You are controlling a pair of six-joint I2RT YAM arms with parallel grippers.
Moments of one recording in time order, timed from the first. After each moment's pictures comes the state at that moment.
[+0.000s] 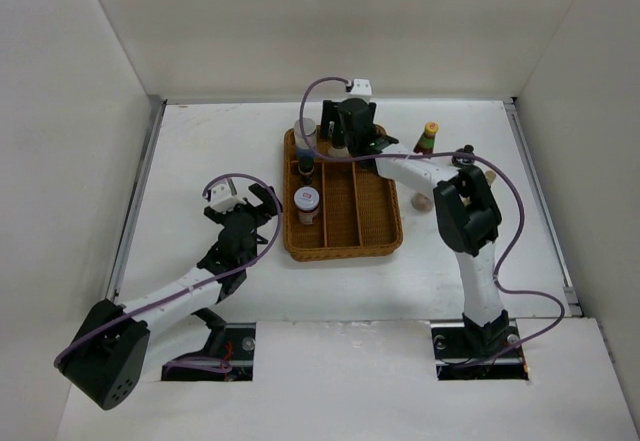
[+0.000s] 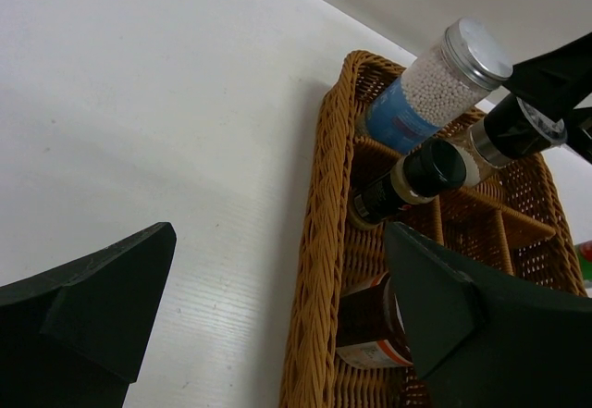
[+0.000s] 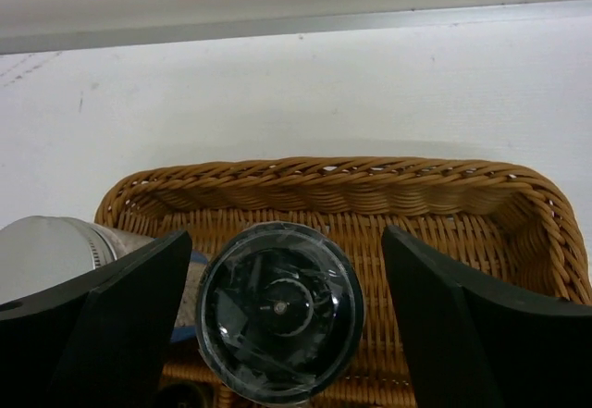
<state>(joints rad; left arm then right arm) -0.58 1.01 0.28 0.57 -0.68 -0.60 0.59 2.13 1.69 0.08 0.40 0.35</state>
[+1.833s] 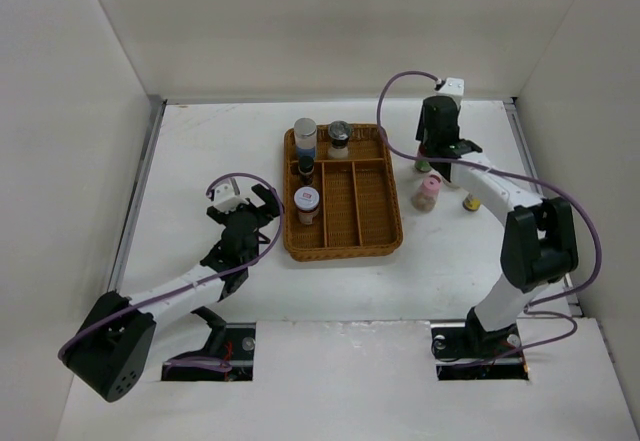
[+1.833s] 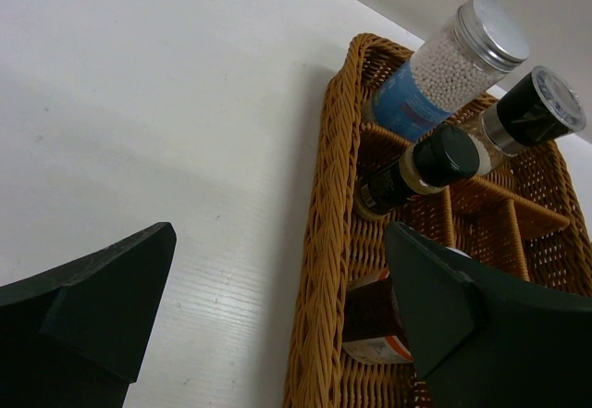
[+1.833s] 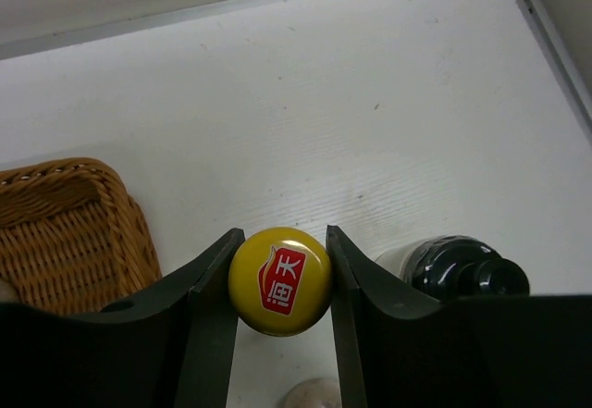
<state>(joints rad) -0.58 1.06 0.28 0.59 -0.67 -0.60 0.29 1.70 1.27 -0.02 0.53 0.21</state>
